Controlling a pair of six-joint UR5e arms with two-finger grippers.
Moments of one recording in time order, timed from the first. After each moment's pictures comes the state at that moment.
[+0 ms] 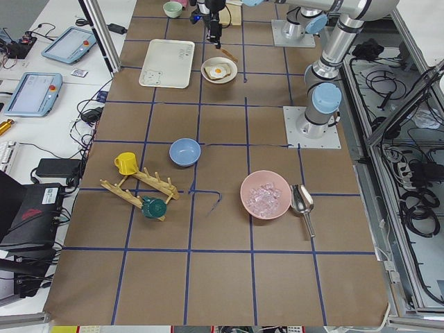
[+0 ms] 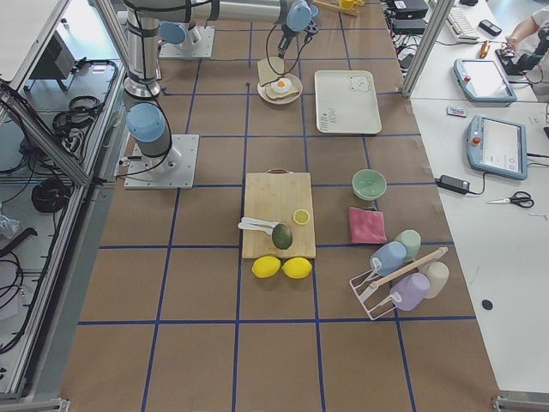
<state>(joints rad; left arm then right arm) -1.61 -1.52 -1.52 -1.58 1.53 -0.07 1.96 -1.19 1.49 -1.70 -1.38 0.79</state>
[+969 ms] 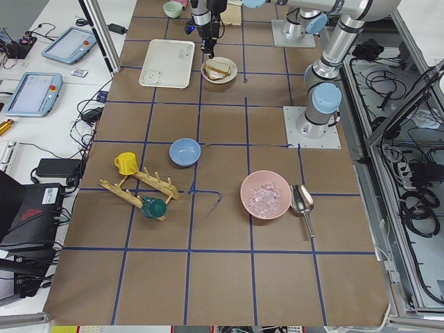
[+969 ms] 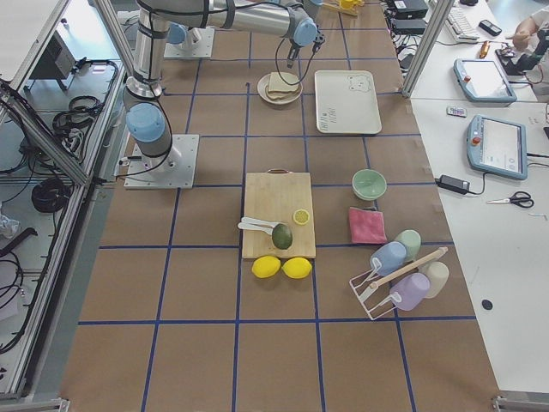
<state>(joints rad) -1.61 -1.50 -1.56 -1.57 1.53 -0.07 1.96 -1.11 1.49 -1.84 -1.40 0.74</state>
